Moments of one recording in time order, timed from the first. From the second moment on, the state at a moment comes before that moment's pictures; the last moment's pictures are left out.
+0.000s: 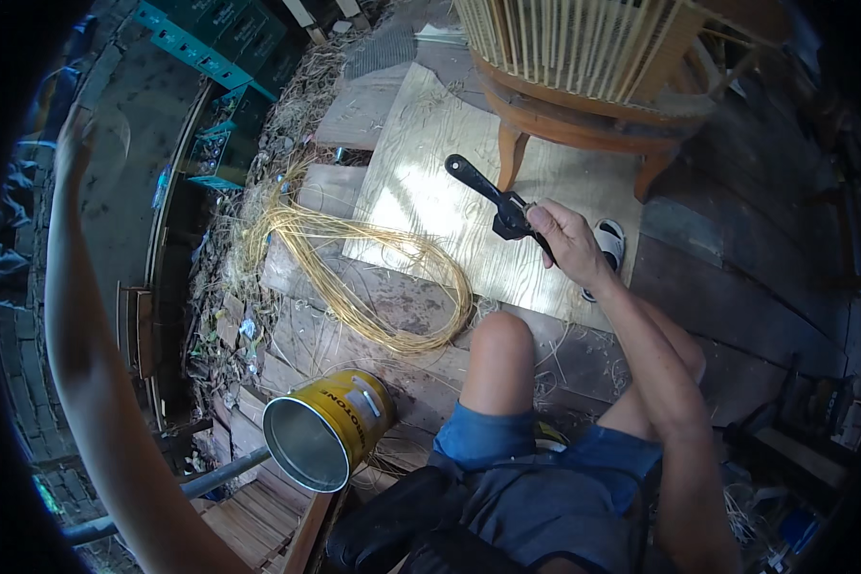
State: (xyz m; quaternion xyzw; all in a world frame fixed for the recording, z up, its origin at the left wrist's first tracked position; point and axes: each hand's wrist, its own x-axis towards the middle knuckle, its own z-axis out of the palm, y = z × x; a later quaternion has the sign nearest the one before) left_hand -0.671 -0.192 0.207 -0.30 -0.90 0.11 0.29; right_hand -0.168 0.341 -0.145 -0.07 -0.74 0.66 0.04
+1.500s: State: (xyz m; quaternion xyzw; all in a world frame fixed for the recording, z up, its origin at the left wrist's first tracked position) left_hand -0.221 0.054 -0.469 0.05 -0.95 -0.28 -0.12; right_hand 0.021 0.363 -0.228 -0.44 -0.36 0.82 0.02
